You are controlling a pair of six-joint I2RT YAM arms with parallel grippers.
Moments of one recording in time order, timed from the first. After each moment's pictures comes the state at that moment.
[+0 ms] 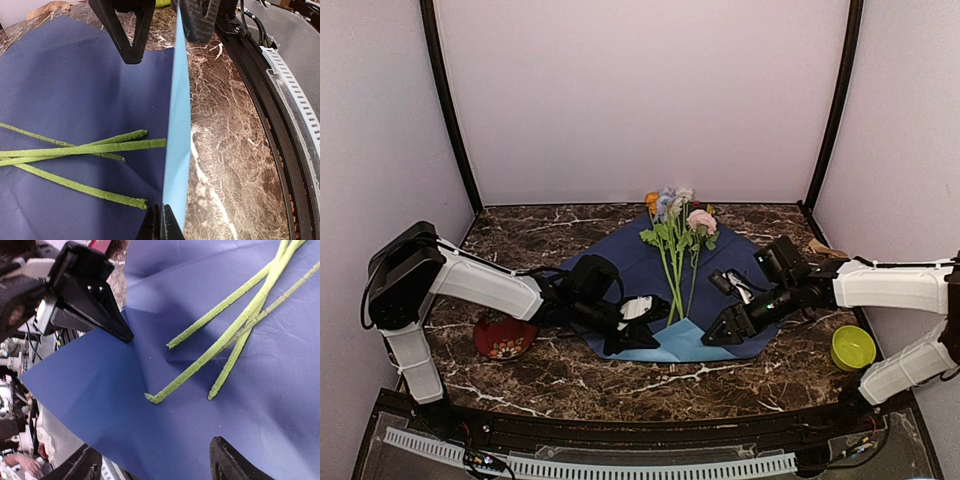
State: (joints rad) left arm -0.93 1.82 0.95 0.13 0.57 0.43; right arm 0.66 1.31 0.70 -0.38 -0.69 0.23
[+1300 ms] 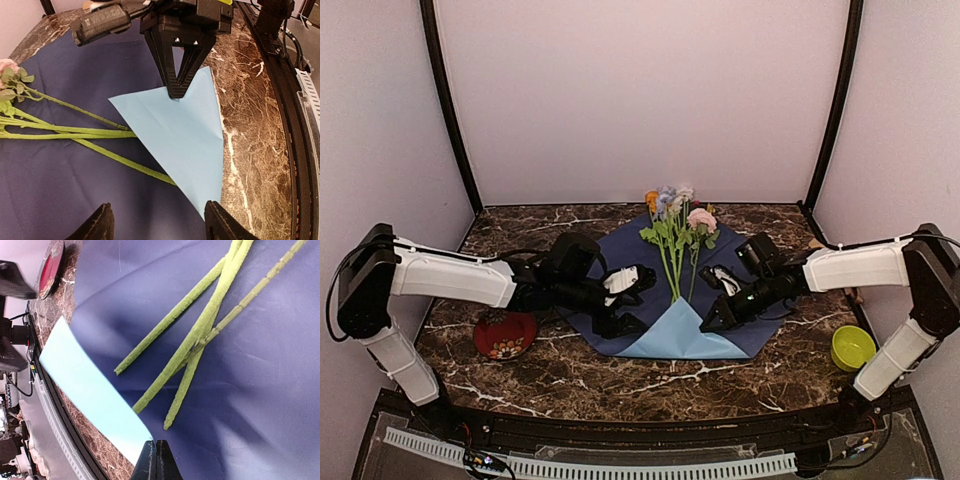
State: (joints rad) left arm -0.89 1.66 0.95 0.01 0.42 0.35; right arm 0.63 1.55 0.82 -0.33 -0.59 0.26
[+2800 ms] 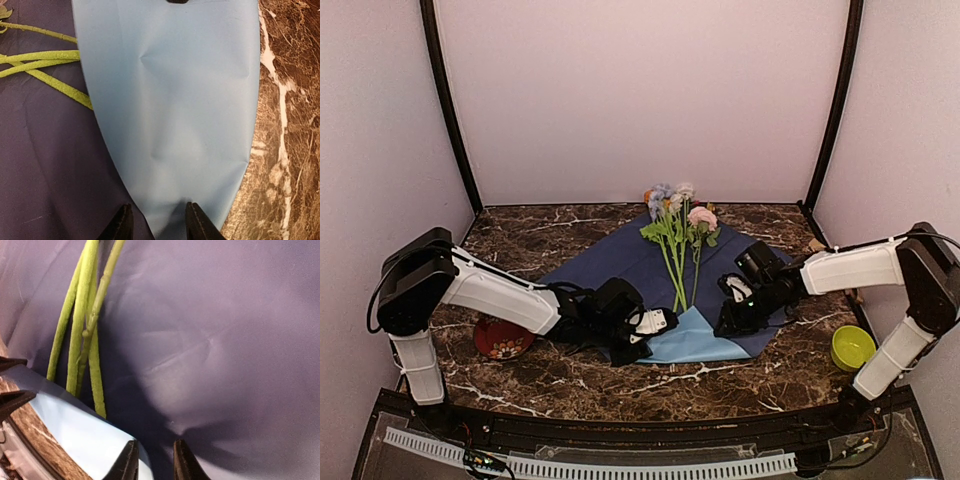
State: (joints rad) left arm -1.07 1.88 1.02 -0.06 0.03 0.27; right arm 0.63 1.58 0.77 -0.36 -0.34 0.45
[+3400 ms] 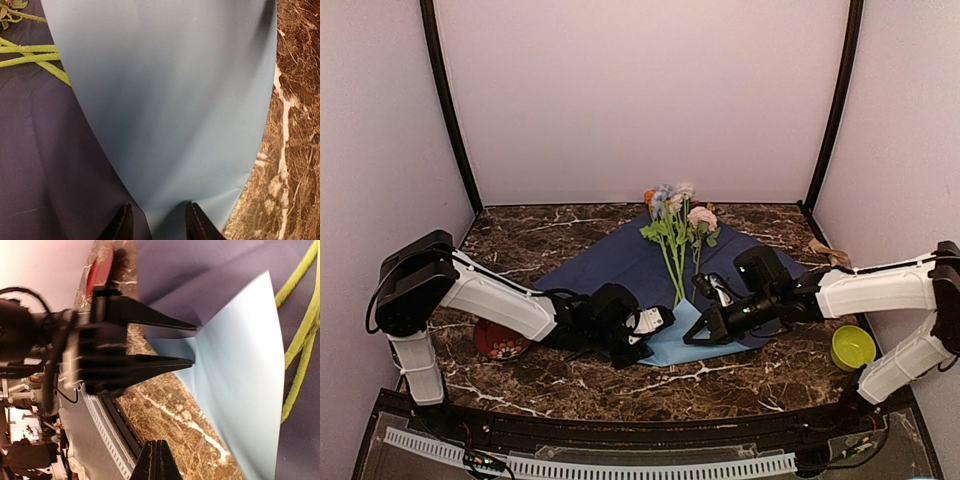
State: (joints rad) left arm -1.08 1.88 0.95 0.05 -0.01 0.17; right arm 0.80 1.37 0.69 -0.11 -0.59 0.62
